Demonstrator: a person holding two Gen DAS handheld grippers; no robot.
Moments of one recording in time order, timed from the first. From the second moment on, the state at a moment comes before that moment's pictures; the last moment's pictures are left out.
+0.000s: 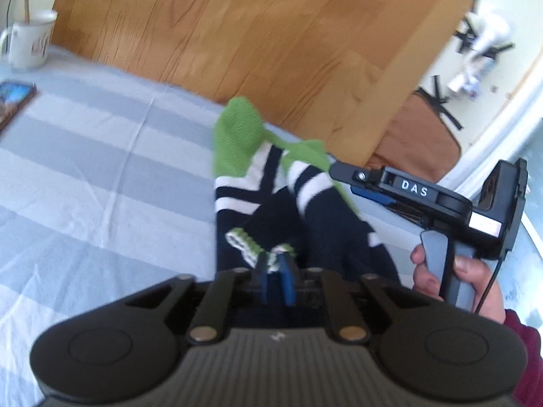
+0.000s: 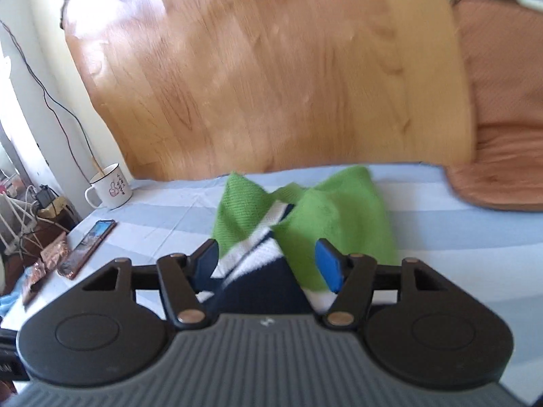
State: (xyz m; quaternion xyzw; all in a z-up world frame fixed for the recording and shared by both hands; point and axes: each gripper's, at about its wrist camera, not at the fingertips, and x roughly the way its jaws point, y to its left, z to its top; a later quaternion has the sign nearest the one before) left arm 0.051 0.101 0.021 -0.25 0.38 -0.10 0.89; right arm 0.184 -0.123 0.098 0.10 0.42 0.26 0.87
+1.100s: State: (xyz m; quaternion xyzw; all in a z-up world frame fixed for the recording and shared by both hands) left arm -0.053 0.095 0.052 -0.15 0.31 -0.23 0.91; right arm 0.115 -0.198 0.135 0.15 0.36 0.22 0.89
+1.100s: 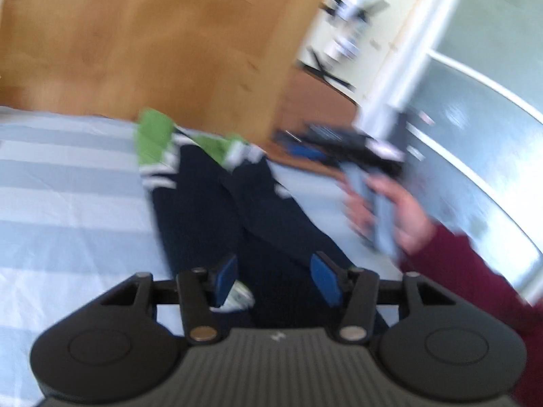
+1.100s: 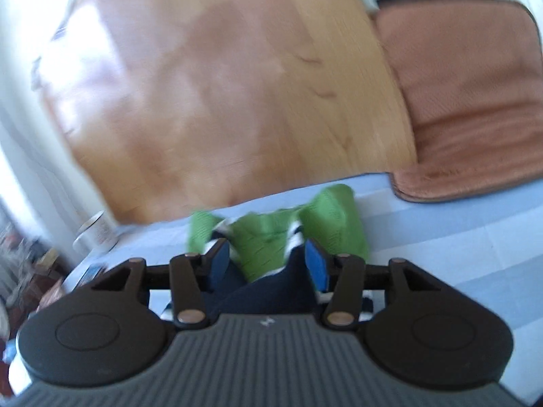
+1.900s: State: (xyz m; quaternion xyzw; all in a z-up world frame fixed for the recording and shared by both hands) left arm -0.033 0.038 0.019 0.00 0.34 -0.24 0.91; right arm 0.036 -0.209 0.132 0.03 0.44 0.32 0.84
